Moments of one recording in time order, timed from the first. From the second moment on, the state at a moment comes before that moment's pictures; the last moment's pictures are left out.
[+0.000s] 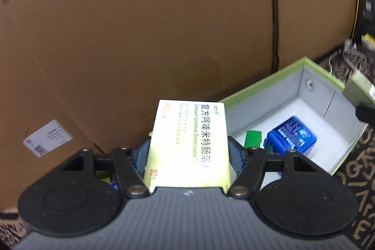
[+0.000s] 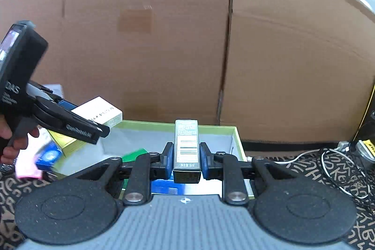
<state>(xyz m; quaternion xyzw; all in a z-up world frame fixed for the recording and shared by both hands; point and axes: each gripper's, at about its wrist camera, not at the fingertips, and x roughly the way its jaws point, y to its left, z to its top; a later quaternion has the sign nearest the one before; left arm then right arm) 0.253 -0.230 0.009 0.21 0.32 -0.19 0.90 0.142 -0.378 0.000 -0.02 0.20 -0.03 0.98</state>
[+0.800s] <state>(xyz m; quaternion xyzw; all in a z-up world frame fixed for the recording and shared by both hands) 0.274 -0.248 -0.013 0.13 0.32 -0.27 0.90 0.209 -0.396 -0.041 -0.05 0.29 -0.06 0.96</state>
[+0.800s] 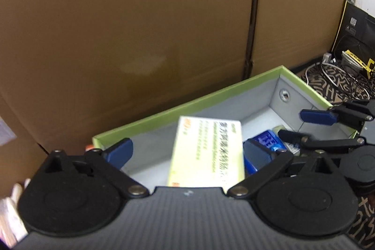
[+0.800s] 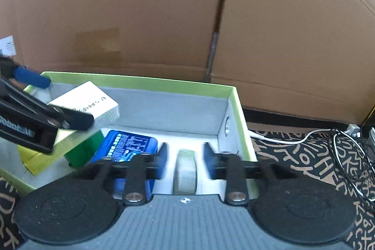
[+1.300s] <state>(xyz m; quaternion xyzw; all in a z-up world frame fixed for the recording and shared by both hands) 0.194 -0.145 0.018 0.02 0.30 -0.24 0.92 0.135 -0.329 -0.010 -0.08 0.20 -0.02 0.98</state>
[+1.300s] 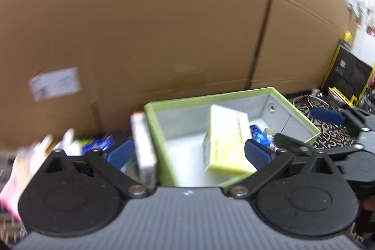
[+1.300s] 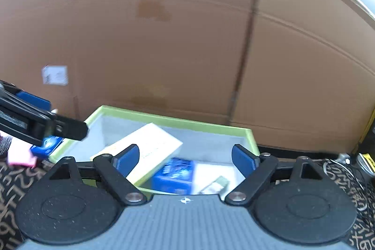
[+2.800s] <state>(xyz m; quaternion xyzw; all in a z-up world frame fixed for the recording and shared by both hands) 0.147 0.077 -0.047 -0.06 0.34 -0.09 0.93 0.142 -0.145 -0.084 -0.04 0.25 0.19 0.95</state>
